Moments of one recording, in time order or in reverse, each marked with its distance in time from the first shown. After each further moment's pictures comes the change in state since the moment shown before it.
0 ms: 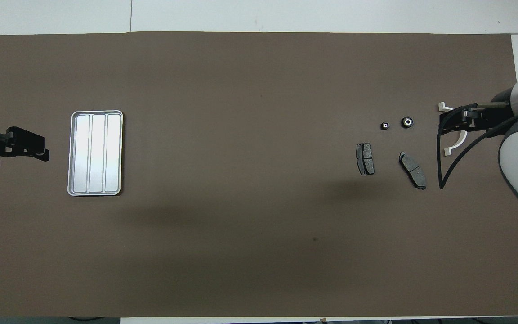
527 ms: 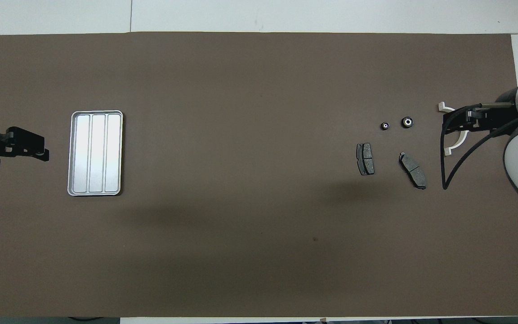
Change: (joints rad) left arm 0.000 0.000 0.000 0.000 0.000 0.000 0.000; right arm -0.005 -0.013 0.003 0.001 -0.004 -0.001 -0.007
